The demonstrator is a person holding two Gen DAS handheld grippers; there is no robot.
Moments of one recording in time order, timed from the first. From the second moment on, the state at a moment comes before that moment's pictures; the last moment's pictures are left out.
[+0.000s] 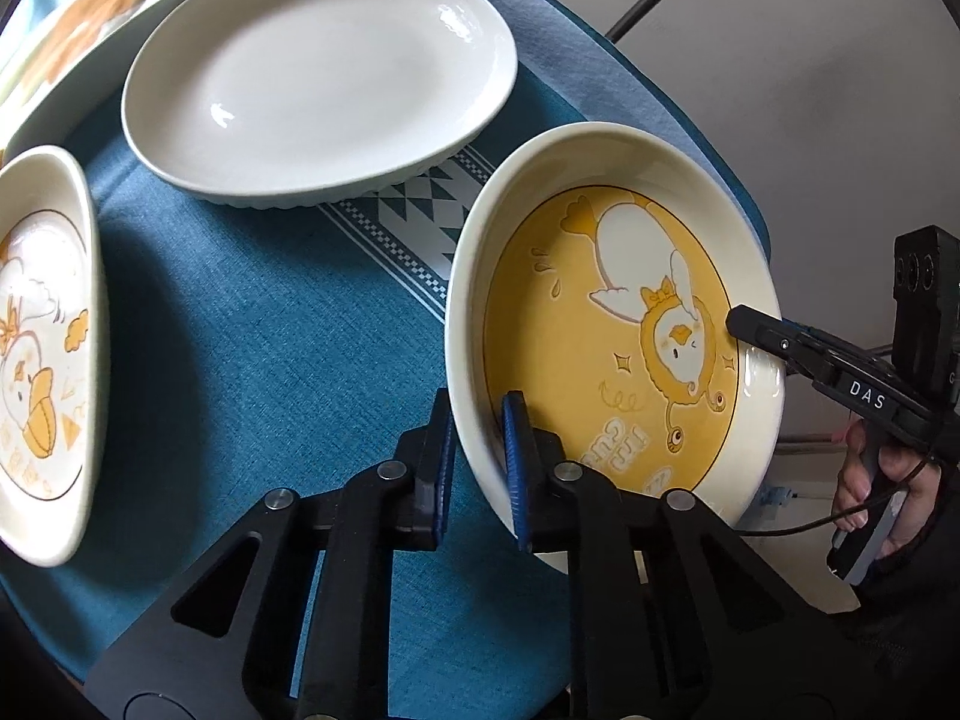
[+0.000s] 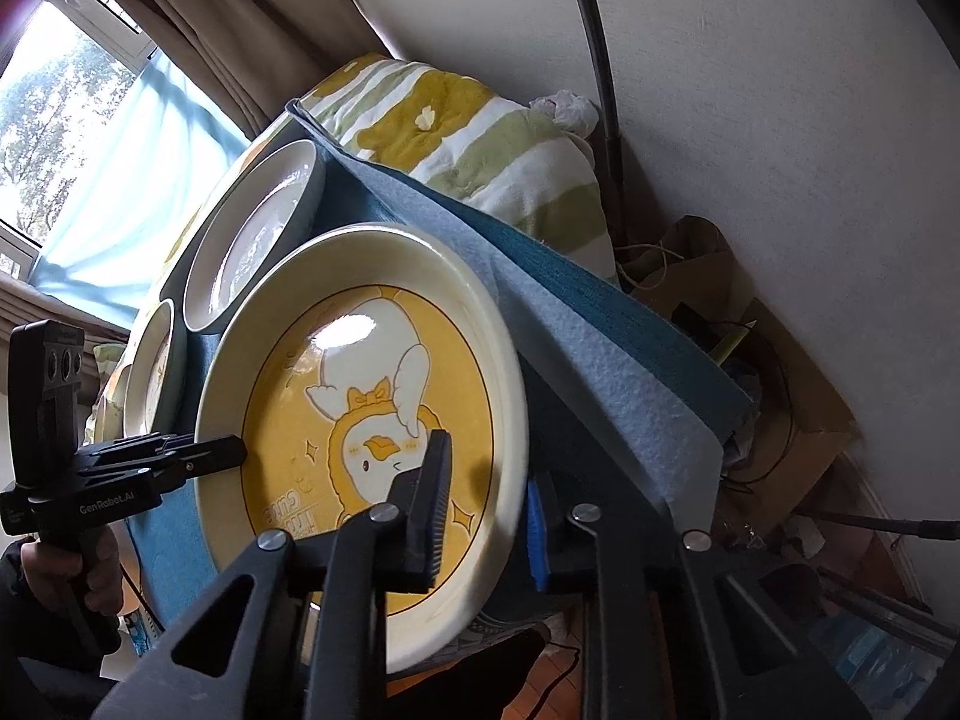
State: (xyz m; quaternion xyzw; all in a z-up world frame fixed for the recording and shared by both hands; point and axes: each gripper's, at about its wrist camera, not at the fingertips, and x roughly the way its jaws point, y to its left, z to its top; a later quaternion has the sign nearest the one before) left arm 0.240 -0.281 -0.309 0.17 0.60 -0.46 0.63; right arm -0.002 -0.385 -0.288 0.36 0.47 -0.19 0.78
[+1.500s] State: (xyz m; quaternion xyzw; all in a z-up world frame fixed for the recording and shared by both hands) left arm 0.154 -0.066 -0.207 0.00 0.51 -0.21 0.83; right arm 0.068 -0.277 -0.220 0.16 0.47 0.10 0.86
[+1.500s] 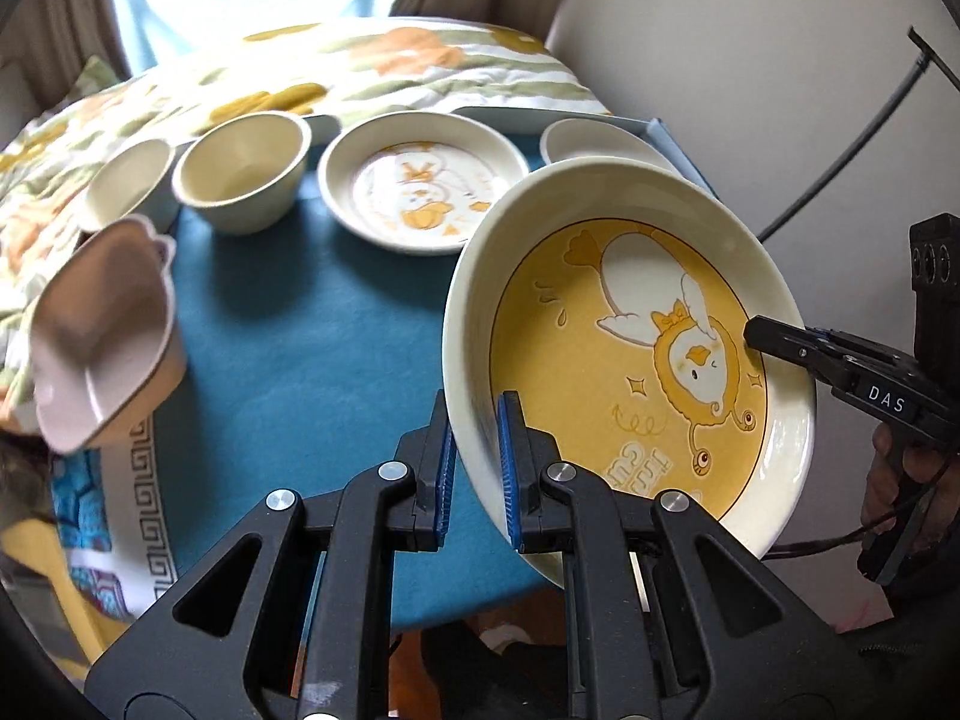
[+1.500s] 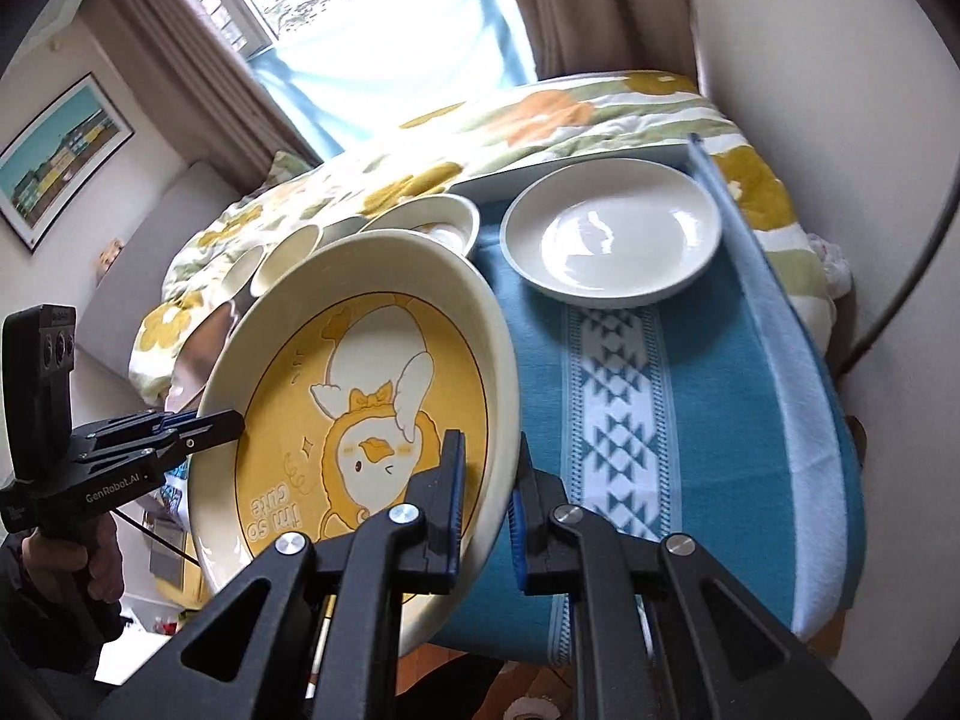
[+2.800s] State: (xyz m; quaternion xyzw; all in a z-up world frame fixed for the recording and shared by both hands) left arm 0.166 0.069 -0.309 -0.03 0.56 -0.10 0.82; right arm 0.139 -0.117 -0.312 0.08 0.53 0.18 0.83
